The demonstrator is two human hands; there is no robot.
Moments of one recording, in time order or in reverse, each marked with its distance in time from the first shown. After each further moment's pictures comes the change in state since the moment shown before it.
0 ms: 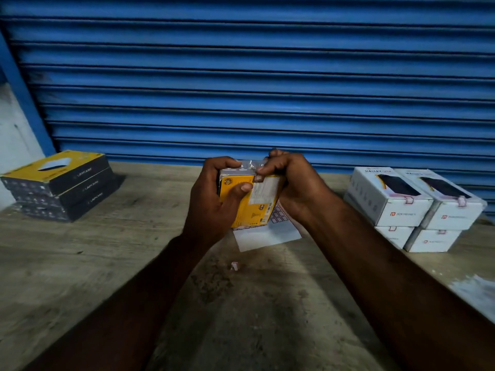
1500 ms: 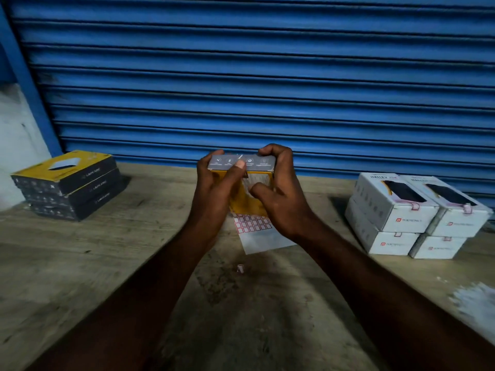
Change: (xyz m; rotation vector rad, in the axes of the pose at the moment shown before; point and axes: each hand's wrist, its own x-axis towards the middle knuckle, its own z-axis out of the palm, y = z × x) left_hand 0.013 0.009 0.002 -0.415 0.110 -0.563; right_hand -0.018 0.031 0.010 -0.701 -0.009 -0.621
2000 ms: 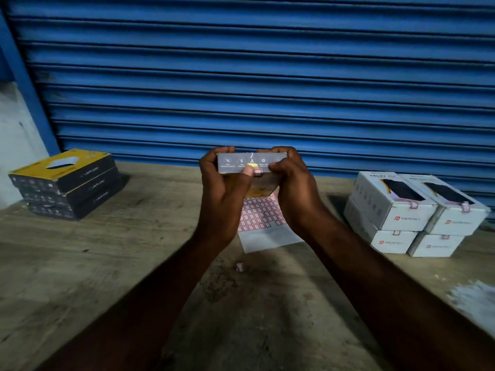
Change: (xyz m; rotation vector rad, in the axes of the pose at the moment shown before) left_hand -0.018 0.001 0.012 0.119 -0.030 0.274; right_hand 0.014 0.001 -0.010 0.577 0.091 0.302
